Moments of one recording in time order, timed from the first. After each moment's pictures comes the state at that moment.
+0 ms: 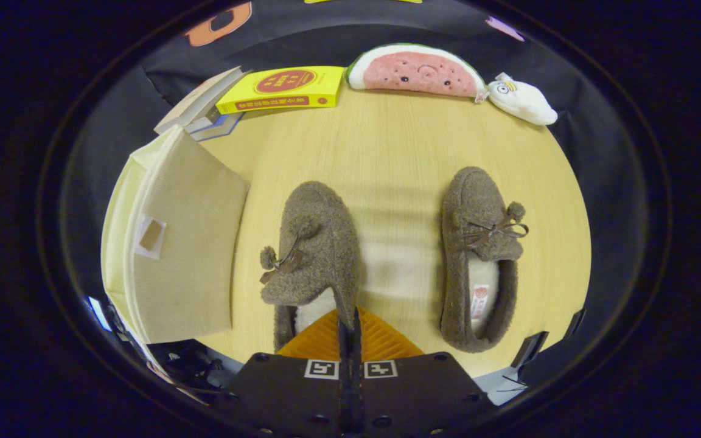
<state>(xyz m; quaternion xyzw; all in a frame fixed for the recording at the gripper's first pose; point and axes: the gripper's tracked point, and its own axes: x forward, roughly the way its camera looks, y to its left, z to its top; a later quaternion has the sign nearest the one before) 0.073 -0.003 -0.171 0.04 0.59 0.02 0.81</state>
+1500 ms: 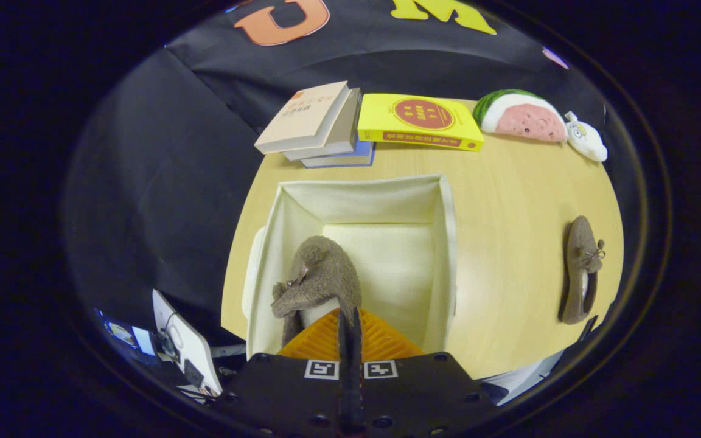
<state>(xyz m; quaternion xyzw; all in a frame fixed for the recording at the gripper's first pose) 0.119 0.261 -0.105 0.09 0.56 0.09 0.82</state>
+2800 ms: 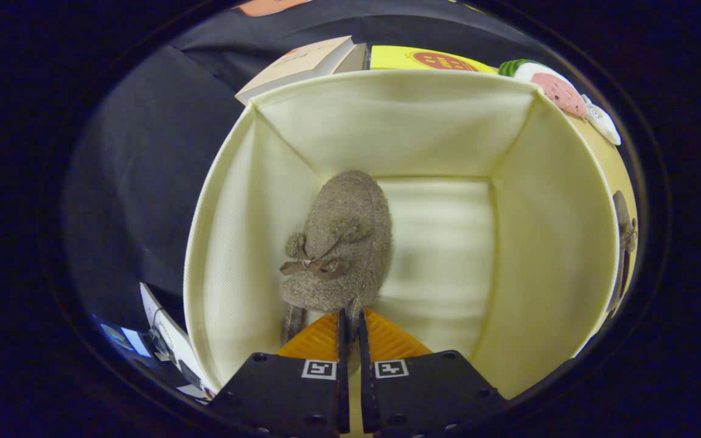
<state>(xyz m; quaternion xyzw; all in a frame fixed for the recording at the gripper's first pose) 0.116 0.307 -0.203 0.11 0.60 0.09 0.78</state>
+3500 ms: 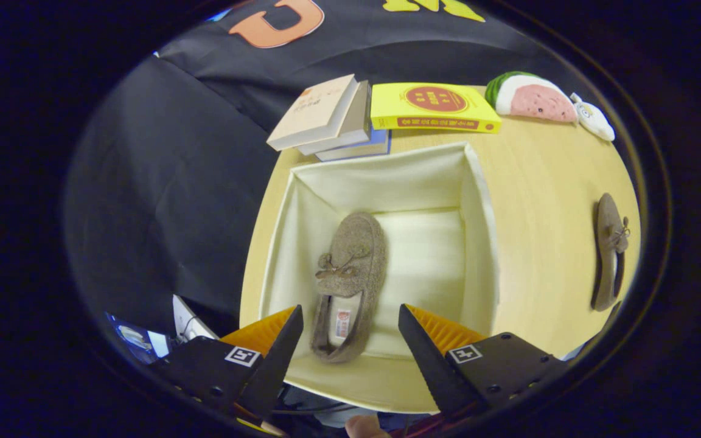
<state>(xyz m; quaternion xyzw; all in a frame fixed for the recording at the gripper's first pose) 0.099 0.273 -0.105 0.15 0.54 0.13 0.82</state>
